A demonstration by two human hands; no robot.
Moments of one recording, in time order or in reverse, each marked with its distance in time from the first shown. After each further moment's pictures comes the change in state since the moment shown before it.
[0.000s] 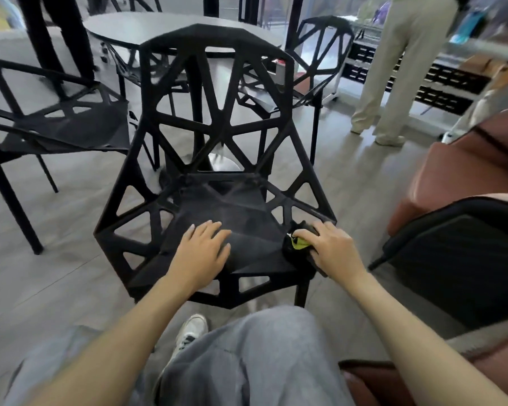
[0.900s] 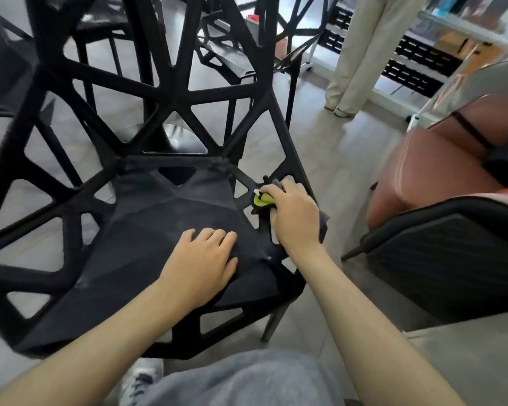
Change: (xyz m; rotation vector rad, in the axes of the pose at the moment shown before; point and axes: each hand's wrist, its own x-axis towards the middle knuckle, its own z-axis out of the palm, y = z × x) left_hand 0.074 0.041 0.047 0.159 -0.149 0.219; right_hand 0.109 -0.010 0.039 0.002 0.075 0.241
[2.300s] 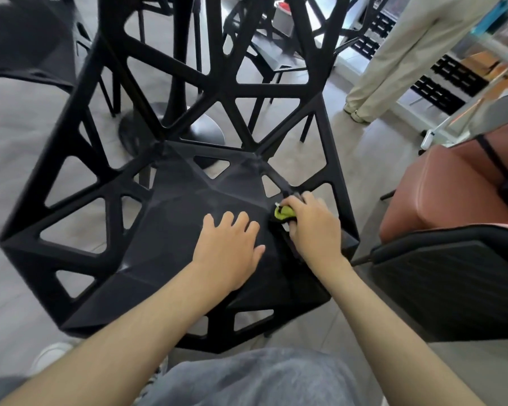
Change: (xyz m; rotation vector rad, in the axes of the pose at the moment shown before) left_hand 0.001 -0.017 -0.028 -0.026 -0.148 -0.133; right_hand -0.003 -0.034 -0.004 -0.128 -0.184 -0.052
